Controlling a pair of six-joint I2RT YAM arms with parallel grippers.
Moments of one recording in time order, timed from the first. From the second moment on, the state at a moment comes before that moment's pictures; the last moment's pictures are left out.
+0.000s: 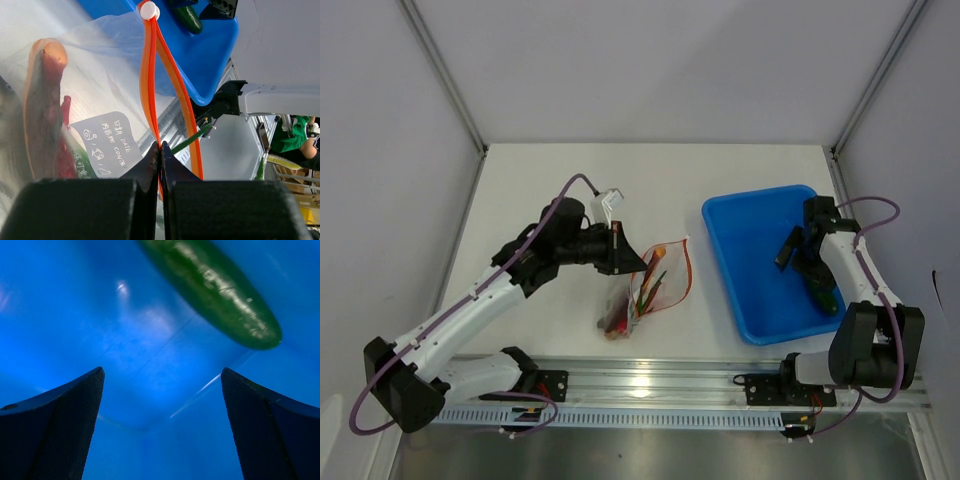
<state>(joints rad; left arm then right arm) -0.66 1.09 1.01 -0.43 0.50 -0.61 -0.07 1.36 1.01 -0.93 0.23 0.50</state>
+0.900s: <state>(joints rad) -0.66 1.10 0.97 -0.36 0.57 -0.62 -0.10 1.63 0.99 -0.78 0.50 0.49</state>
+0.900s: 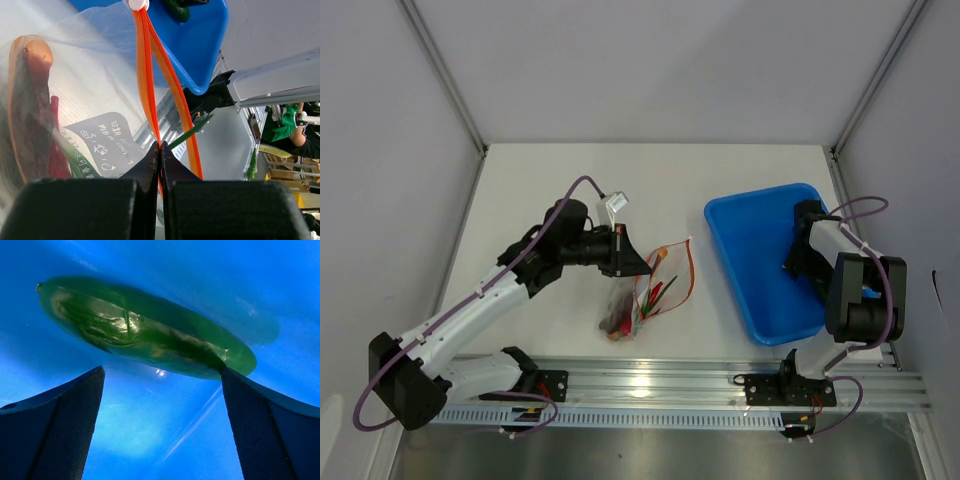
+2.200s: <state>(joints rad) -0.66 1.13 0.96 -0.35 0.58 -0.63 0.01 1.45 1.04 -0.67 0.43 0.39</state>
